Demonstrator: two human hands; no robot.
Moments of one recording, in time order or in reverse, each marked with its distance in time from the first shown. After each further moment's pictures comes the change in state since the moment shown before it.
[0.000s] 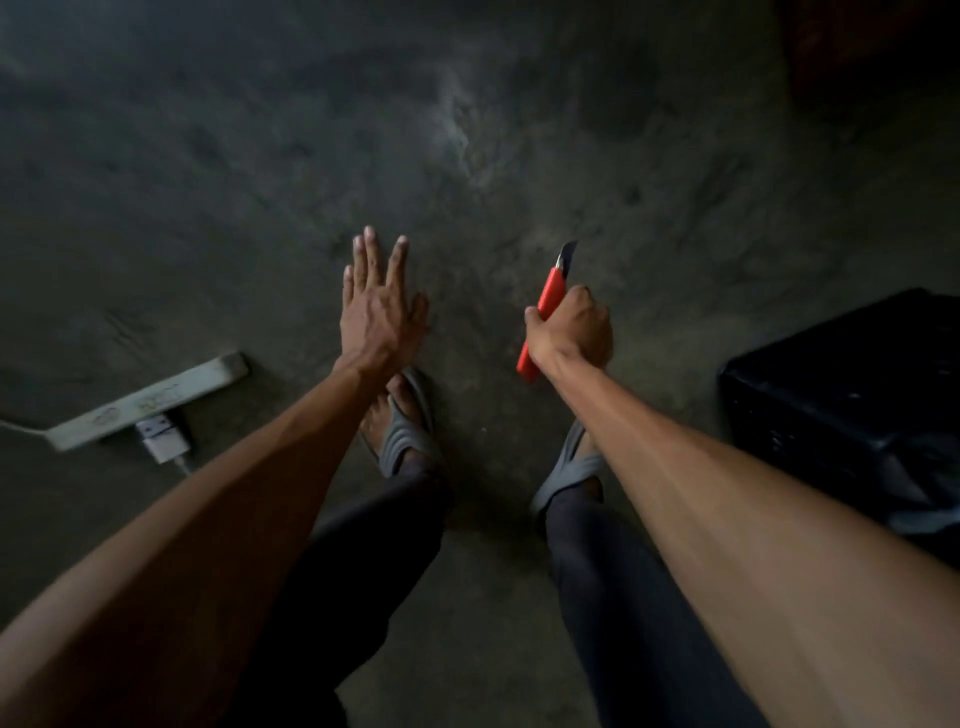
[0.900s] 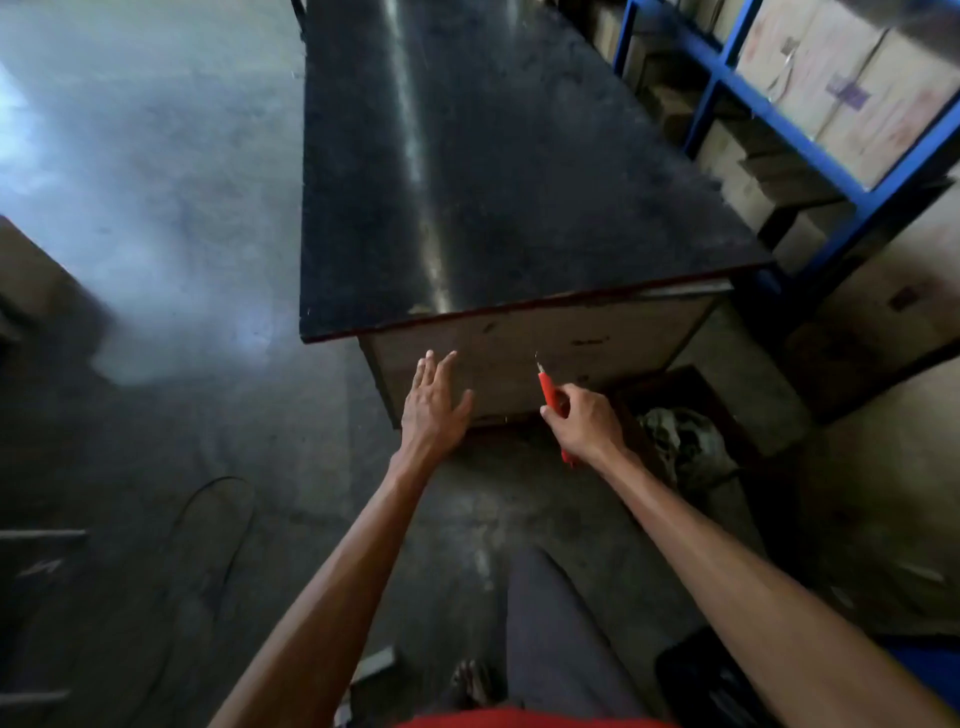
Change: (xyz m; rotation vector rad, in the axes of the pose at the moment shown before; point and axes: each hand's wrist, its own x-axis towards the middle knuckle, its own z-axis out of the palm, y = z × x) left_hand -0.318 0.193 -0.710 -0.333 0.526 0.310; right_hand -0.478 -0.151 -0.588 0.196 0.373 -0.766
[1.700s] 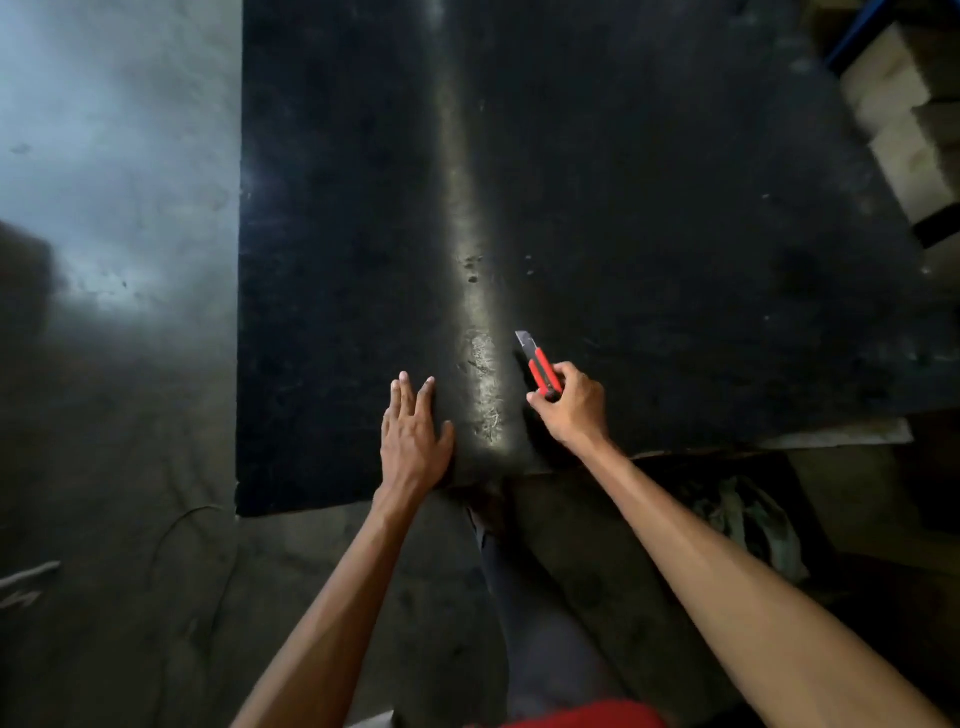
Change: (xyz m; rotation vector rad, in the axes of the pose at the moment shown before) left_hand 0.406 -0.105 0.051 0.178 -0.135 -0.272; right_hand 0.471 -0.082 0.082 0.138 -0.117 0.148
